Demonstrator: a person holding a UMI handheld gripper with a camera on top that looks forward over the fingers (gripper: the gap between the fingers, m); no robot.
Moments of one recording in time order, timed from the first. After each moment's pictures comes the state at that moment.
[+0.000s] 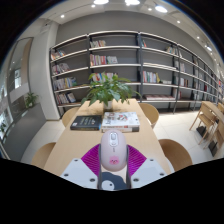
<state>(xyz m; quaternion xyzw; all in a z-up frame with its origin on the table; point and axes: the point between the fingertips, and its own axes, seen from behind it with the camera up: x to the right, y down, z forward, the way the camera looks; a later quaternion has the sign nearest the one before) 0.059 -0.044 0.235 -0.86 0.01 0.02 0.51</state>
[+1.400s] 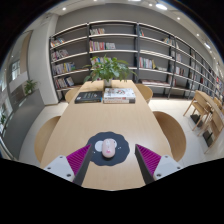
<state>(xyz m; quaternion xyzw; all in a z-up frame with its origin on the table) 0.030 -0.229 0.184 -0.90 0.02 -0.01 0.44</state>
